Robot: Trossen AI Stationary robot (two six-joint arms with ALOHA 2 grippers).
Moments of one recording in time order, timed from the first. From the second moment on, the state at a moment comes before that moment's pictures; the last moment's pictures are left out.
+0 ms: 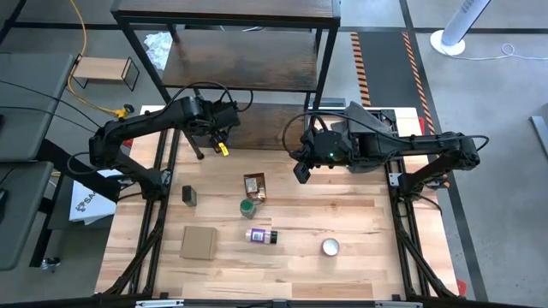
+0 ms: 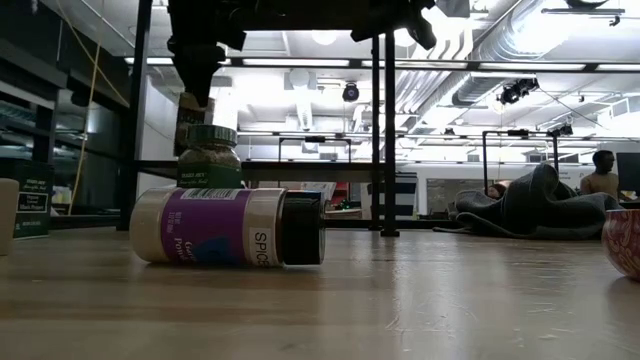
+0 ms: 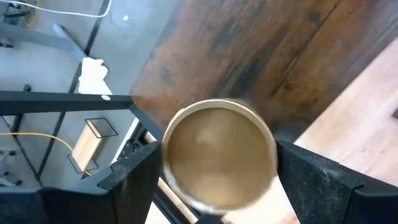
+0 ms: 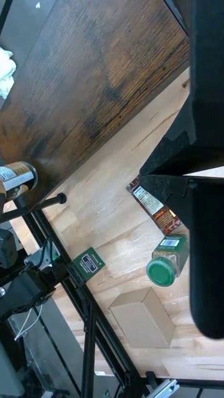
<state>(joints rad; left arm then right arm) 0.34 1.47 1.48 -1.37 -0.58 -0.16 0.01 1.44 1.33 -0.52 0.28 0.50</state>
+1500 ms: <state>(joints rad) 0.11 1.47 1.44 -0.96 -0.73 -0.54 0.01 1.44 1.33 -0.52 0.28 0.52</state>
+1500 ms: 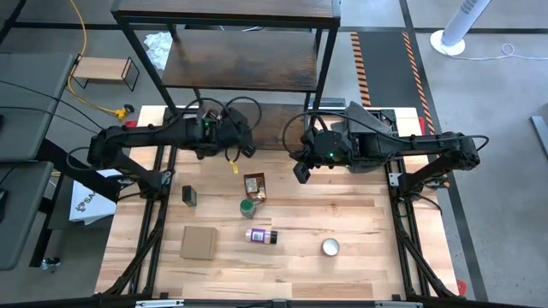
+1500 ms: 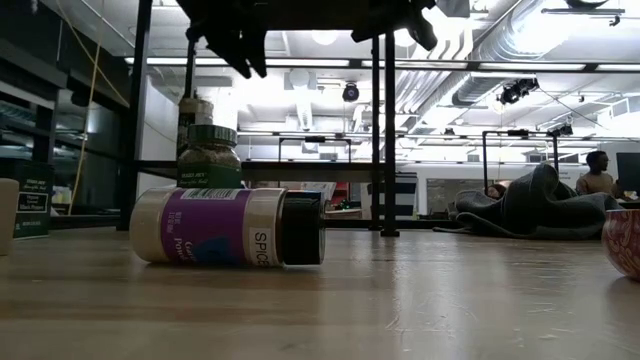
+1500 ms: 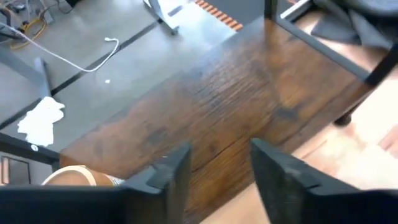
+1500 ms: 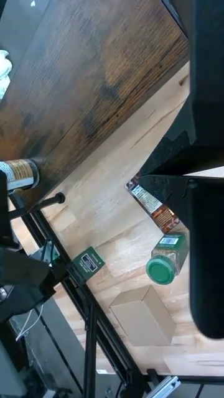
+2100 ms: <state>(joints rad) 0.04 1.43 1.44 -1.13 -0.81 -0.58 0.01 1.44 1.33 -0.52 0.28 0.55</state>
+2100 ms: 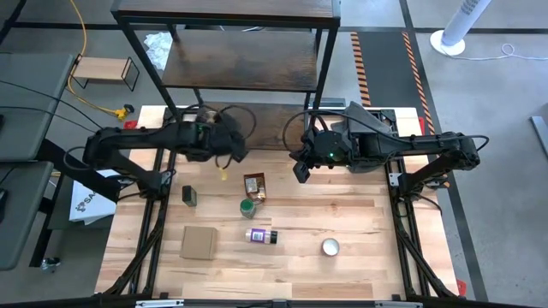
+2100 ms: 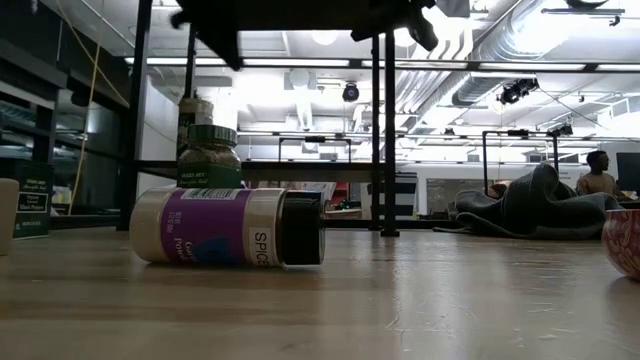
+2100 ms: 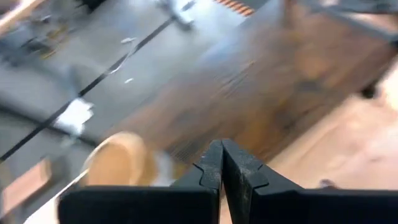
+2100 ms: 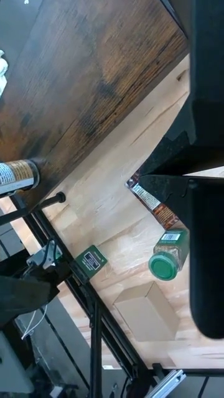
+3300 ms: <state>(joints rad) -0.09 1.13 0.95 -0.93 -1.02 -1.02 -0.01 1.44 1.33 -0.52 0.27 0.52</state>
